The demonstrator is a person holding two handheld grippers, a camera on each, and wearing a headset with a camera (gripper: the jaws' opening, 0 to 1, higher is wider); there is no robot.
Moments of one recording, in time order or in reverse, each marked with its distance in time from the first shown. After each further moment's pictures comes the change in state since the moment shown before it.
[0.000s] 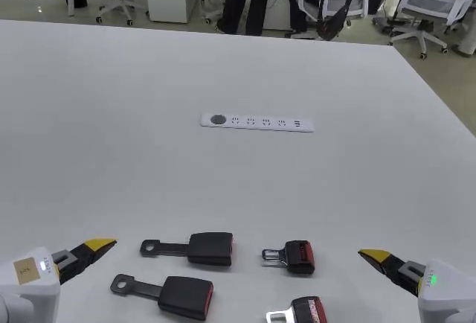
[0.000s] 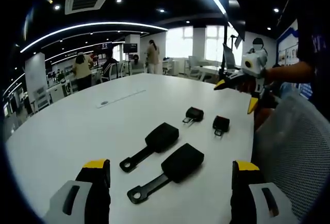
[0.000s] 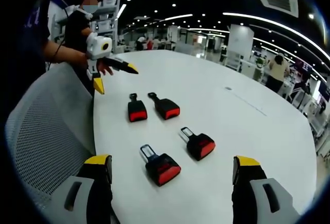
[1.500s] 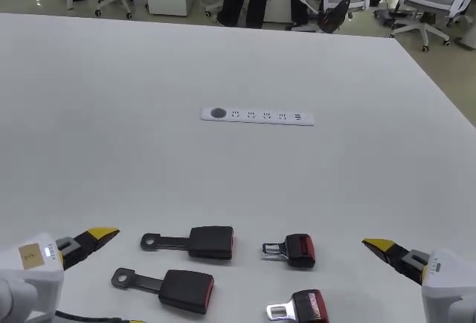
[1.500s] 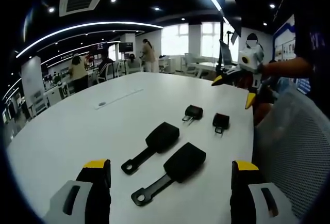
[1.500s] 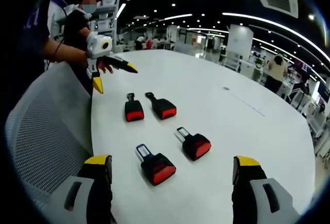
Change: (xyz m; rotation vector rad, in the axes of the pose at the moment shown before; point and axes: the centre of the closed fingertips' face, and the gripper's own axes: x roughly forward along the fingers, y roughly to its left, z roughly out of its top) left arm 0.002 0.005 0.002 0.036 0.023 -0.022; right arm 0.000 -0.009 0.000 -0.006 0.004 -0.009
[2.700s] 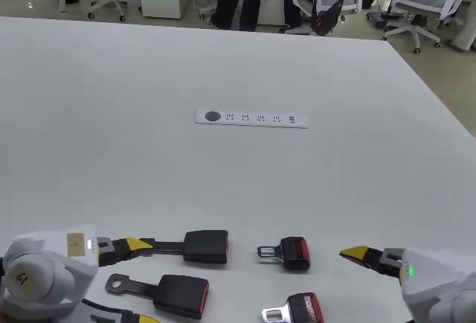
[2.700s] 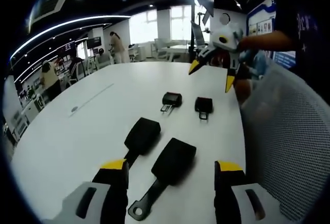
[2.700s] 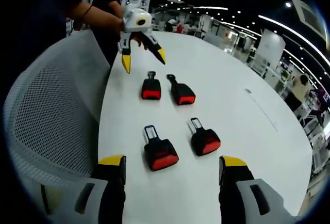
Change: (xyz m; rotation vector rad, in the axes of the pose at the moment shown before) left arm 0.033 -0.018 -0.010 0.173 0.147 -0.218; right arm 0.006 0.009 -0.018 -0.250 0.138 0.159
